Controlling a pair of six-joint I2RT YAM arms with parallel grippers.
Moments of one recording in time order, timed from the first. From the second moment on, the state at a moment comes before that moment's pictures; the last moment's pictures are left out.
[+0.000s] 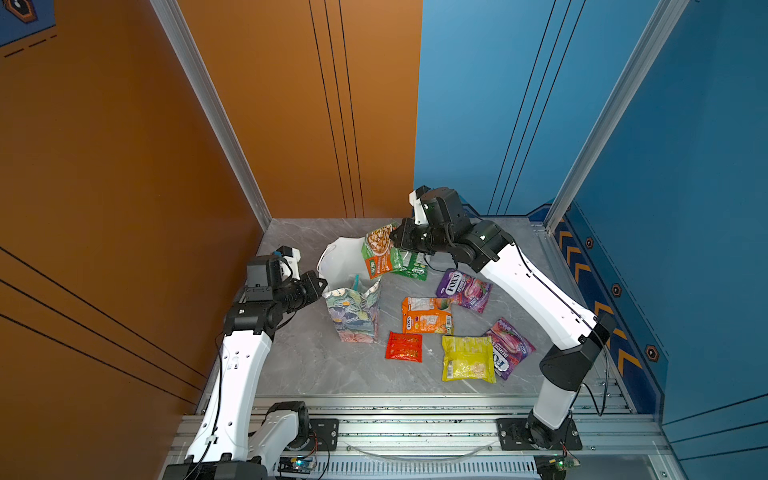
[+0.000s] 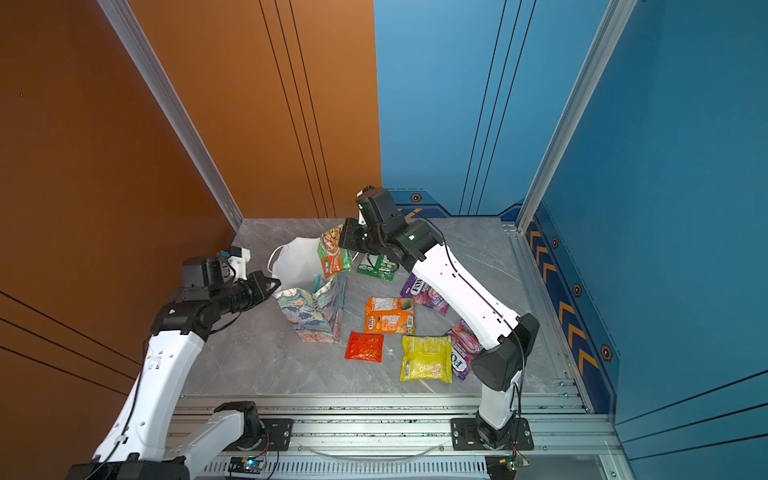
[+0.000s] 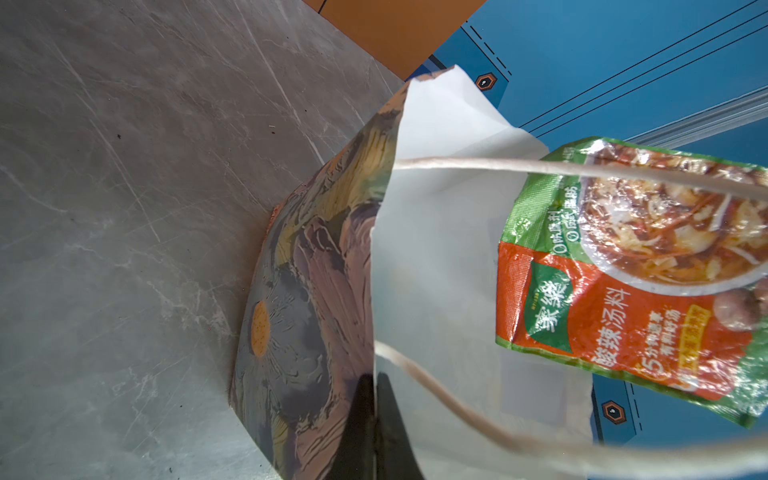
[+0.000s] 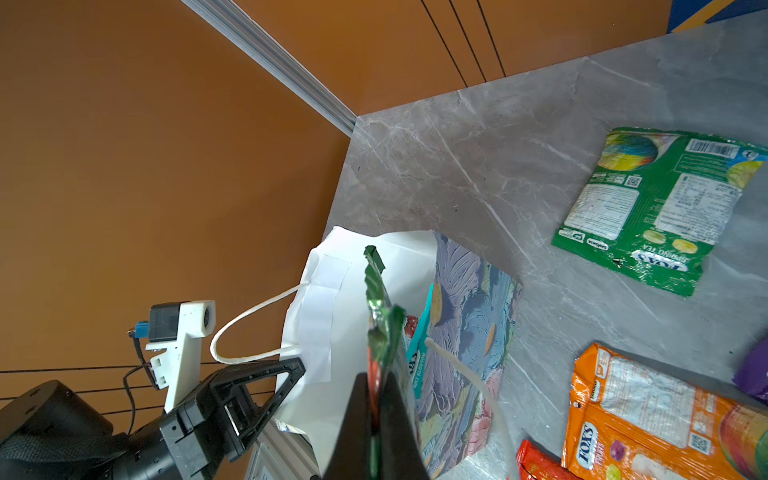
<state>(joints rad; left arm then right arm) 0.06 1.00 1.02 -0.71 0.48 -0.50 0.75 1.81 2.08 -0.80 -0.10 0.76</state>
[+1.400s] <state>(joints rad) 0.06 0.99 1.00 -0.68 0.48 -0.51 0.88 2.04 2.54 -1.11 0.10 0.67</state>
